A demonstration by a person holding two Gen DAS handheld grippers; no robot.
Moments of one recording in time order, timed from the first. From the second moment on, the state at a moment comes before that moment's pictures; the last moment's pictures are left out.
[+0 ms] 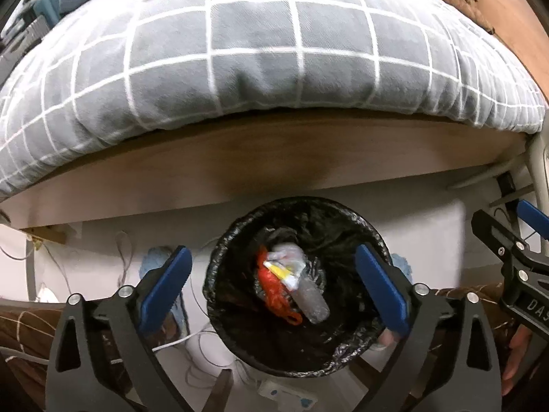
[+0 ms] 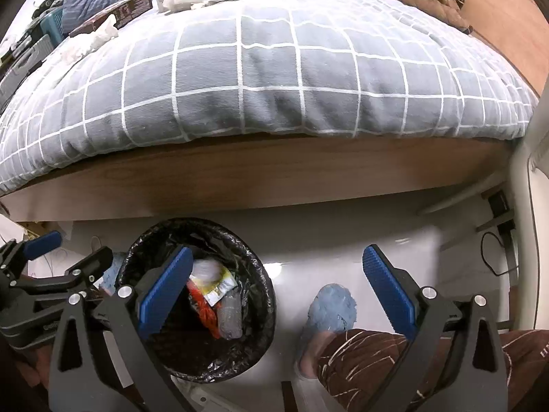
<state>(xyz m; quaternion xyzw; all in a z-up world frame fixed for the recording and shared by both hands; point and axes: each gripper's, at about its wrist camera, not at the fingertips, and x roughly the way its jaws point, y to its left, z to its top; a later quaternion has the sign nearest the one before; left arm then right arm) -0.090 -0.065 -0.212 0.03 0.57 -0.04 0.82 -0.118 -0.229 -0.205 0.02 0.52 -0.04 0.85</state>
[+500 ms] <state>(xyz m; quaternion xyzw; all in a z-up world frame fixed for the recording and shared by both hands) -0.090 -0.046 -0.155 0.02 0.51 -0.03 0.86 -0.117 -0.211 -0.157 0.00 0.46 -0.02 0.89</state>
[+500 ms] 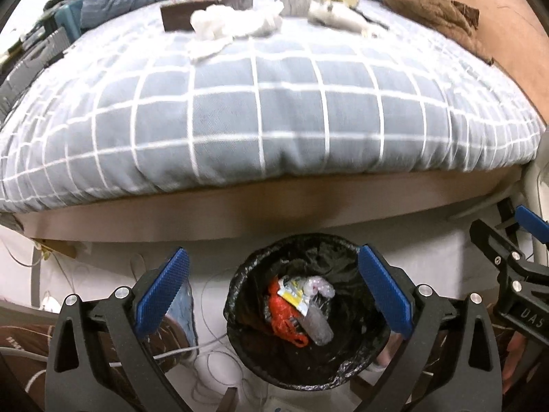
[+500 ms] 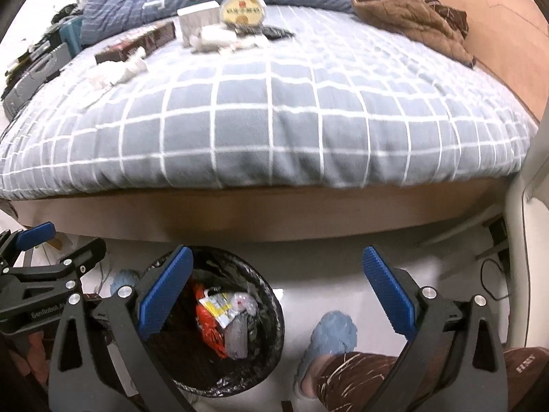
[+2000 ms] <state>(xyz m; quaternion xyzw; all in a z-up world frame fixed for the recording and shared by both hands) 0.077 0.028 -0.035 0.00 0.42 0.01 0.91 0.070 -0.156 -0.028 -0.05 0.34 0.05 0.94</state>
